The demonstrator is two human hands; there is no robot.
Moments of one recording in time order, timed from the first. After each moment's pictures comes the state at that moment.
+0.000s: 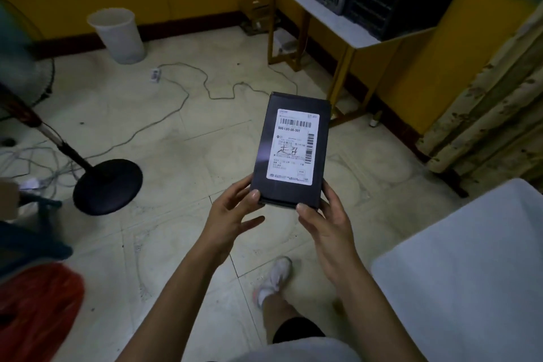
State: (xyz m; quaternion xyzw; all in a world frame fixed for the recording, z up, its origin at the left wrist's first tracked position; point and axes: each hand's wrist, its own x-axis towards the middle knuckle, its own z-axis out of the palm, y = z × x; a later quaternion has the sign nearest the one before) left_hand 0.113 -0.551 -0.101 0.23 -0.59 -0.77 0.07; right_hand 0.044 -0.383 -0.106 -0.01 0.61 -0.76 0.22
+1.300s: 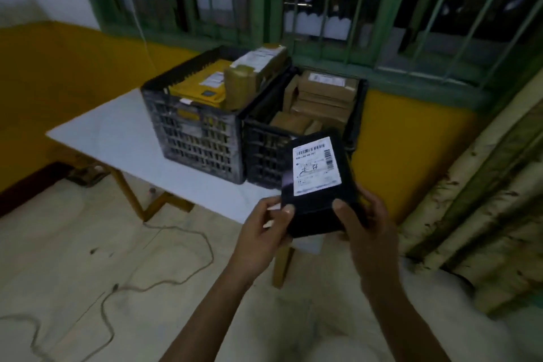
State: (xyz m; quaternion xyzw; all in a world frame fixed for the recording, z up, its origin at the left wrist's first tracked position) left_hand -0.872 -0.755 -0.017 -0.08 -0.70 -0.70 -0.11; right_hand -0.826 -0.601 0.005 0.17 0.69 -0.66 -0.25
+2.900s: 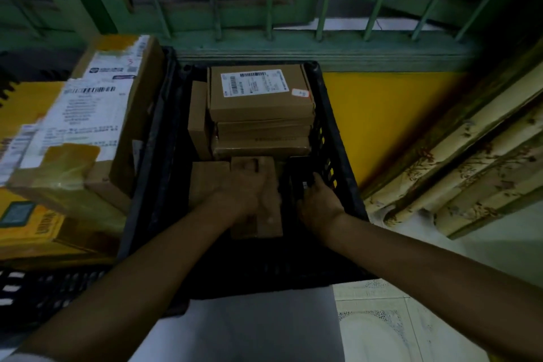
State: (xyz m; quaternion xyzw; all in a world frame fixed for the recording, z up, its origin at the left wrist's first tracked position) left_hand -1.321 -0.568 -0.049 -0.46 -0.85 0.12 -0.23; right_hand -1.215 -0.461 -0.067 -0.04 0.87 0.31 0.39
